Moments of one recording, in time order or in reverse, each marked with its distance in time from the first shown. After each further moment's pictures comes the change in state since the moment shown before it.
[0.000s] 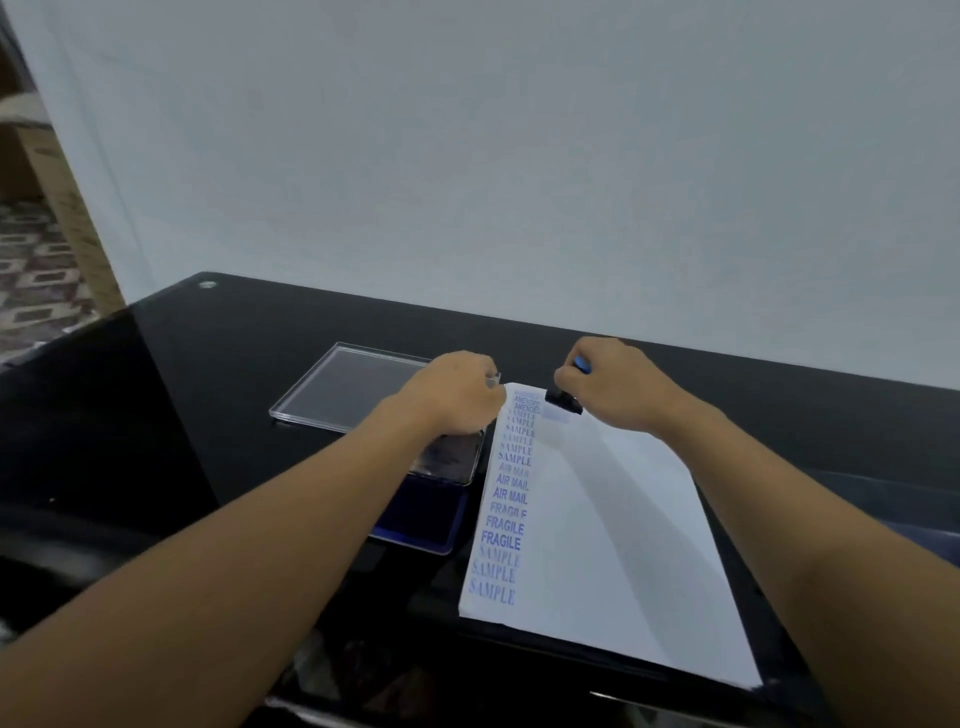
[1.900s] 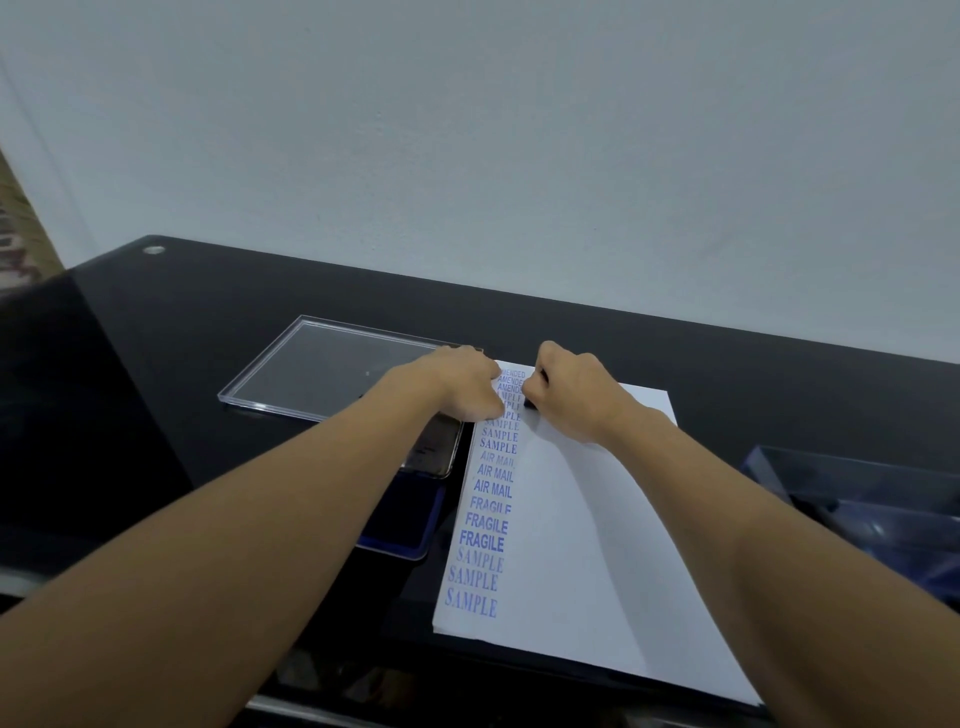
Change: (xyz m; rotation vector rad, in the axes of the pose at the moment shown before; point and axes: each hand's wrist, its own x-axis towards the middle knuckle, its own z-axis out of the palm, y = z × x) left_hand 0.059 -0.006 0.034 0.279 -0.268 0.102; right_hand 0.031 0.027 0.058 -0.063 -0.028 0.050
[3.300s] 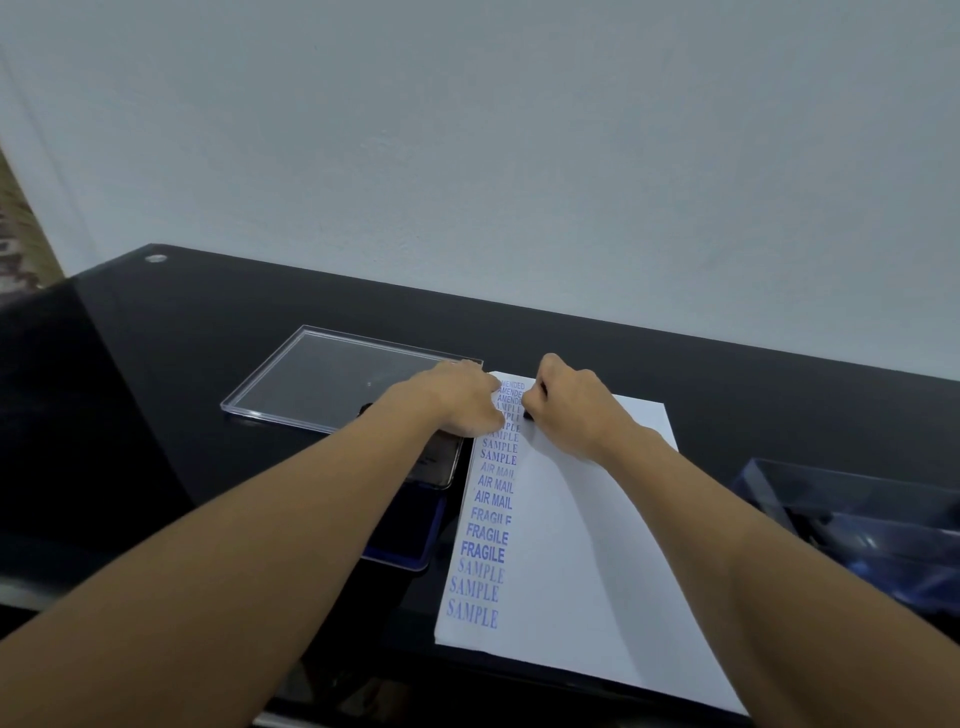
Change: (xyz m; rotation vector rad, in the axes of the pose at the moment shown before) left_hand 0.004 -0.004 0.008 -0.007 -0.018 -0.019; right_hand -0.007 -0.003 0.003 -0.008 0.034 -0.016
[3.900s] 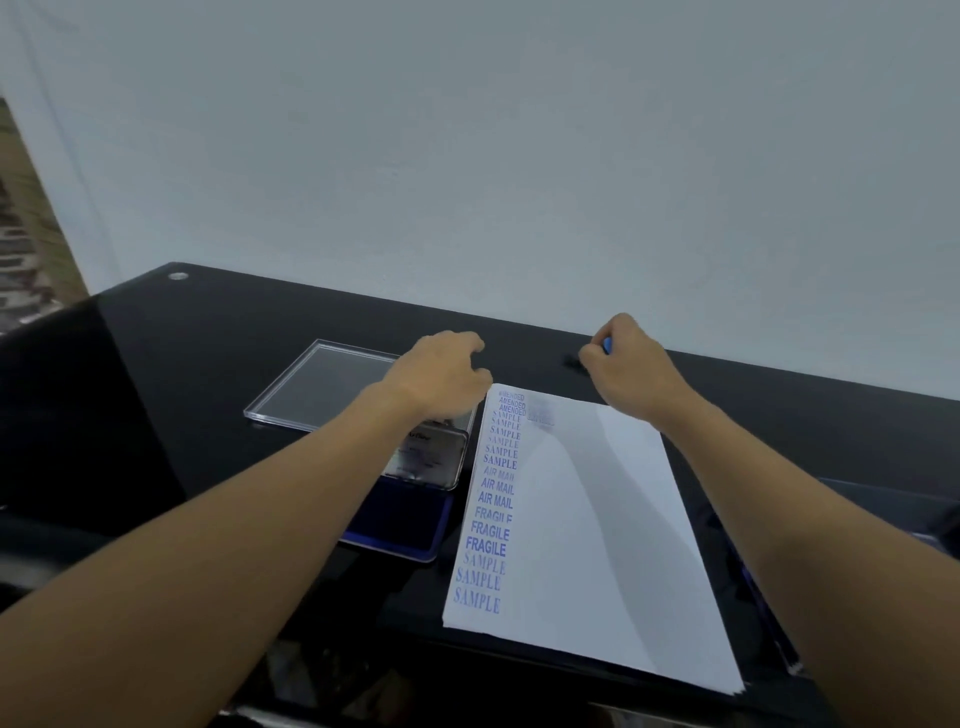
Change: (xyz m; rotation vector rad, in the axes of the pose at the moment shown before) left_hand -0.048 -0.005 -0.029 -0.333 0.347 -0.039; right_hand -0.012 0.003 -0.069 0.255 0.172 0.099
